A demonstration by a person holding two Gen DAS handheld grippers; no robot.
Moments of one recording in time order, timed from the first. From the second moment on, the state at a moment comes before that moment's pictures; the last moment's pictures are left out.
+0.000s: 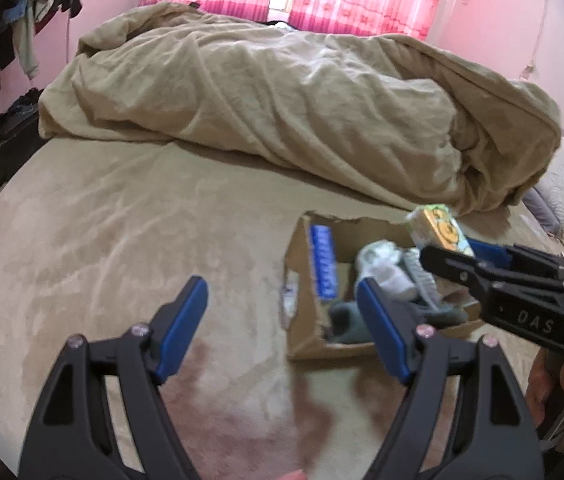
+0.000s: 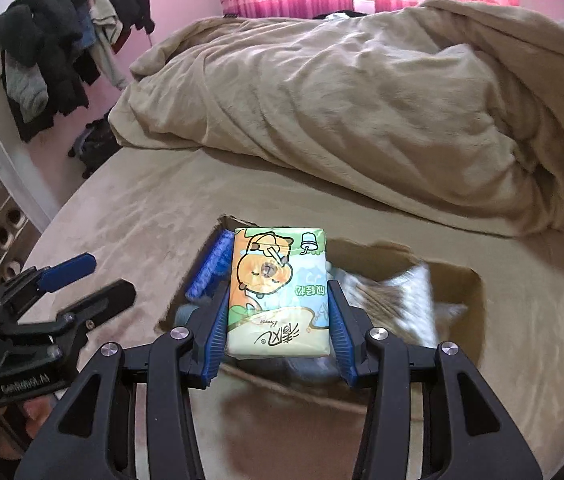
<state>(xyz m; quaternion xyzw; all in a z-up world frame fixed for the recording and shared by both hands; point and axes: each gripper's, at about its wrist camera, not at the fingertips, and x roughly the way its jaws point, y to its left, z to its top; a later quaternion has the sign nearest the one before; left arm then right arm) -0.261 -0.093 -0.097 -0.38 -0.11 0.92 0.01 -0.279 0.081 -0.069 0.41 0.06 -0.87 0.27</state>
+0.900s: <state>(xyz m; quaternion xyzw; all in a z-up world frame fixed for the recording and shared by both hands) -0.229 -0.121 -0.113 -0.40 -0.14 0.91 -0.03 -0.272 0.054 -0.080 0.42 0.08 -0.87 0.24</state>
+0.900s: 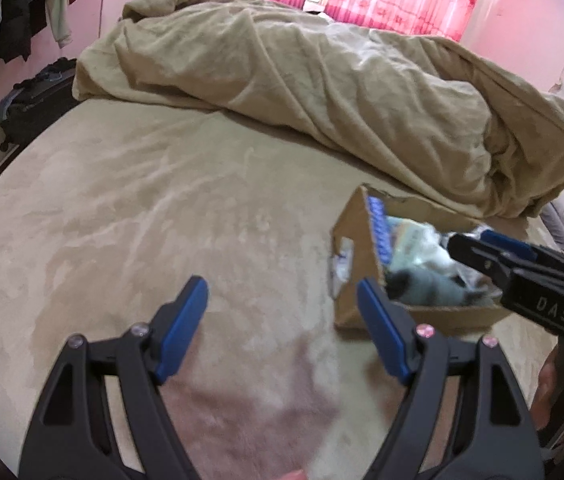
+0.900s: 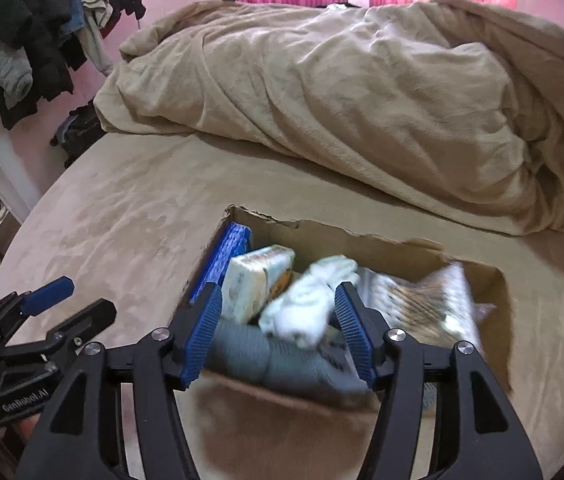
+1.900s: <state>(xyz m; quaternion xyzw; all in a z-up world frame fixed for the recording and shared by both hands) -0.065 0.036 -0.009 -0.36 -0.09 0.93 0.02 -0.116 0.221 0.004 0.37 0.03 -0.91 0.20</state>
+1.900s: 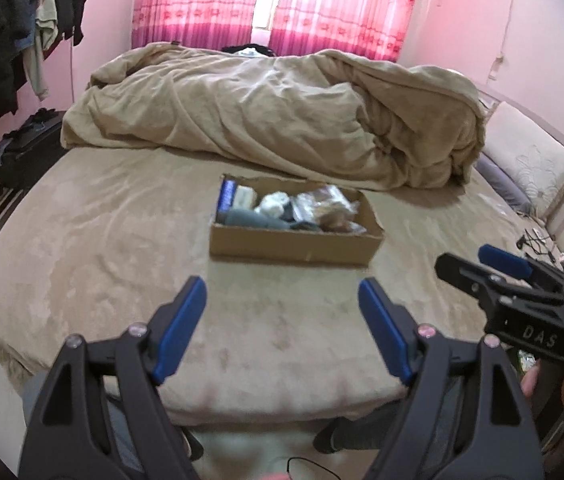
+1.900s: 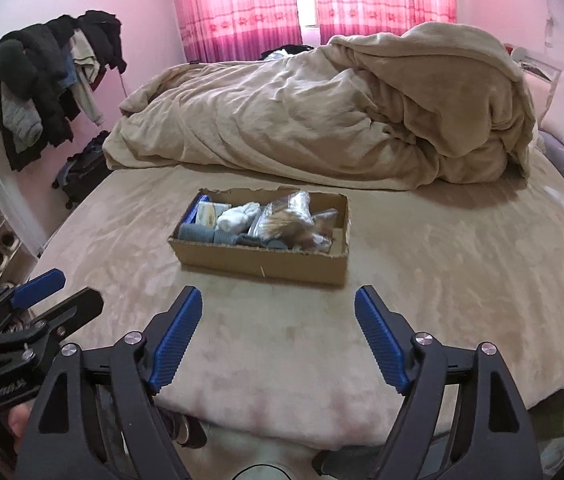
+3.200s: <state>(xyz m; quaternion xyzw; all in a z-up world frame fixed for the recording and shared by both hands) -0.041 0.047 0.006 -0.34 -0.05 0.94 0.02 -0.074 0.244 0.012 0.35 0.01 -0.91 0.22</state>
